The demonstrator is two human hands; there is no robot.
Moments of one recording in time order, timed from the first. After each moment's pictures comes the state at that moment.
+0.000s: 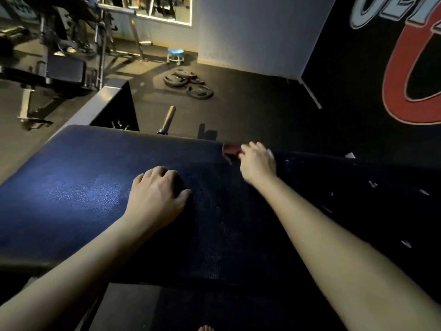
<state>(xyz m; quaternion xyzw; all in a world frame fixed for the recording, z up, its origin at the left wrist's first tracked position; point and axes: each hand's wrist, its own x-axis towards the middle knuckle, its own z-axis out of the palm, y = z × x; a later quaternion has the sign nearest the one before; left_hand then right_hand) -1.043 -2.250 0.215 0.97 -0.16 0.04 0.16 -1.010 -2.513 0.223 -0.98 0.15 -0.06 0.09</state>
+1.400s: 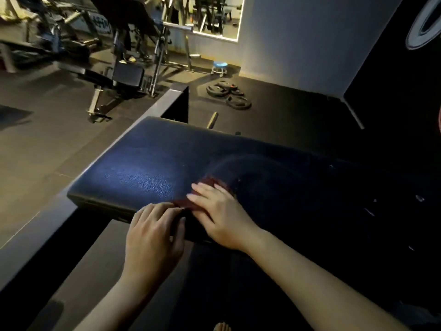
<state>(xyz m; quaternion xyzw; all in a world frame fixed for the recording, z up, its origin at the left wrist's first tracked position) -1.191 -2.126 0.189 0.93 -0.13 0.25 0.23 -1.145 -2.314 0.218 -0.94 -0.27 -0.02 0.20</state>
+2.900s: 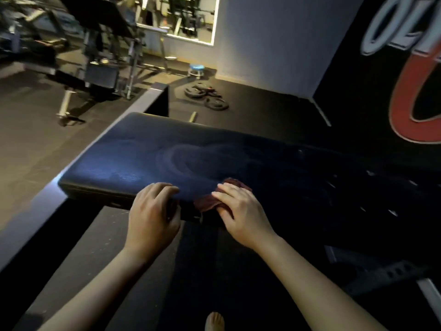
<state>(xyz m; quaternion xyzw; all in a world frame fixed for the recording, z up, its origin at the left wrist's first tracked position) -1.201 -2.125 0.193 0.90 -0.18 0.24 0.31 -1.224 -2.359 0.209 -0.97 -0.11 -0.11 0.17</state>
